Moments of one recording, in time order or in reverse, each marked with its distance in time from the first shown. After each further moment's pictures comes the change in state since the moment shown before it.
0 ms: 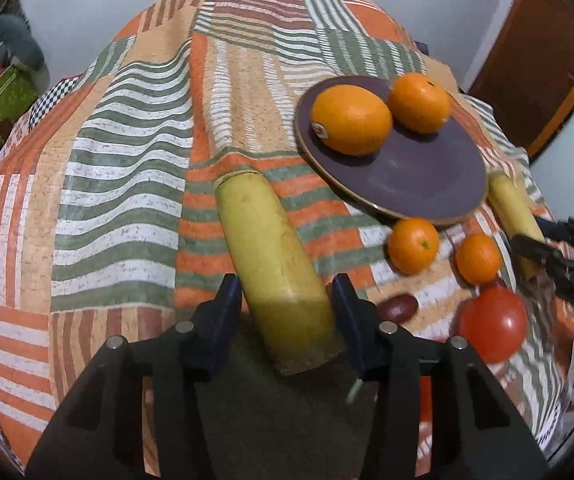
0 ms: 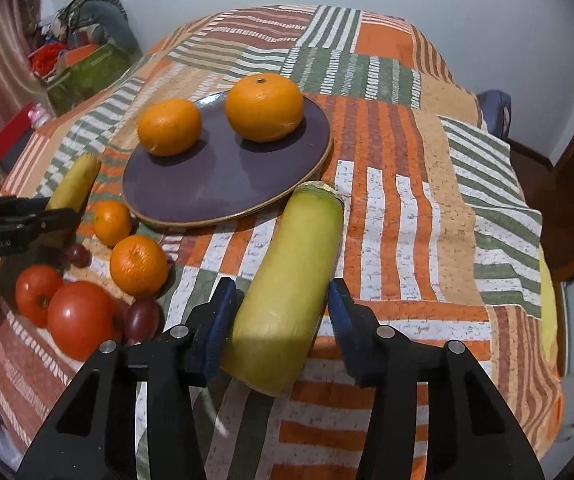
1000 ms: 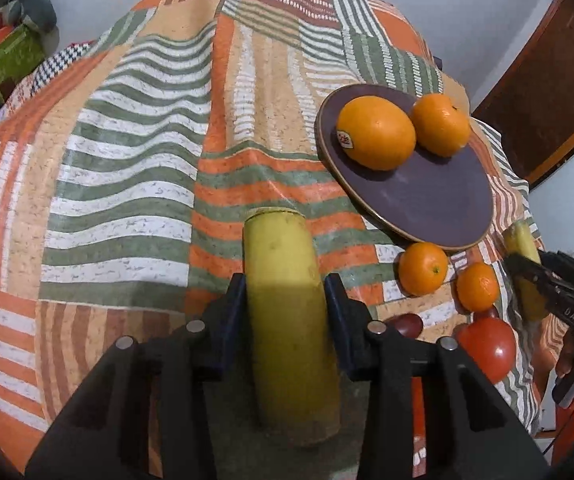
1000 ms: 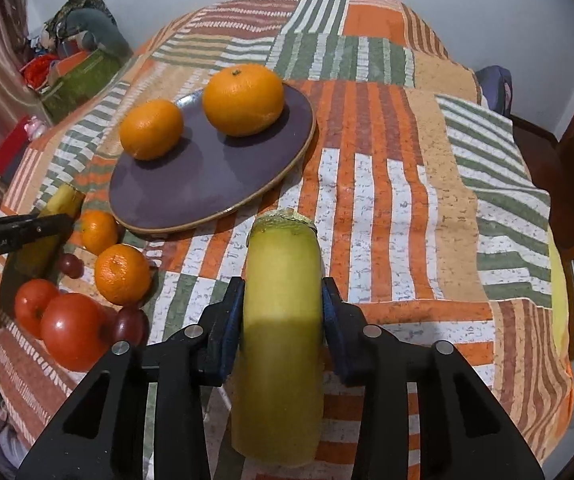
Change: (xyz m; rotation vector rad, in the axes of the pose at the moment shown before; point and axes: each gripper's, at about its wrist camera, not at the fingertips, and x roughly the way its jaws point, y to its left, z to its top) left arm 0.002 0.021 0.006 -0.140 0.021 -0.044; right arm 0.008 -0.018 0.008 0.069 0.022 0.029
